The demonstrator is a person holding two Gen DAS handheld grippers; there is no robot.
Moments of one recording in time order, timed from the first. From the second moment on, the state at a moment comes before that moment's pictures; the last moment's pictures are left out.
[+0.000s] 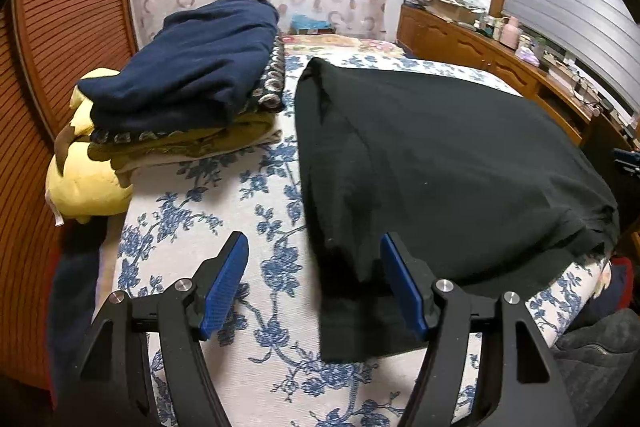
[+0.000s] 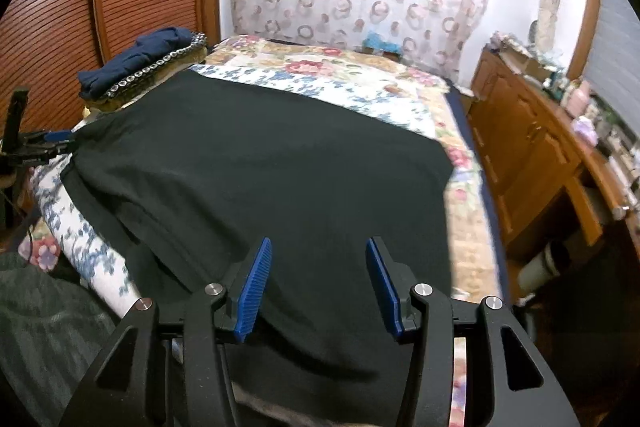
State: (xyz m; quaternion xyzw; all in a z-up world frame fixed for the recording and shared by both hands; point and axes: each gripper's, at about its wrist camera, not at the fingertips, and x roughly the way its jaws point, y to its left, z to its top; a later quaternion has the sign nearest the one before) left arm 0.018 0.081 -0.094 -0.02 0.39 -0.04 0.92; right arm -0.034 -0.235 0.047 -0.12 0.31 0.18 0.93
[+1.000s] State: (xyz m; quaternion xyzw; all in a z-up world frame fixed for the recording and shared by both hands) left arm 0.014 0.072 -0.101 -0.04 0.40 -0.06 0.91; right arm 0.028 -0.153 -0.022 -0.11 0.32 0.21 0.92
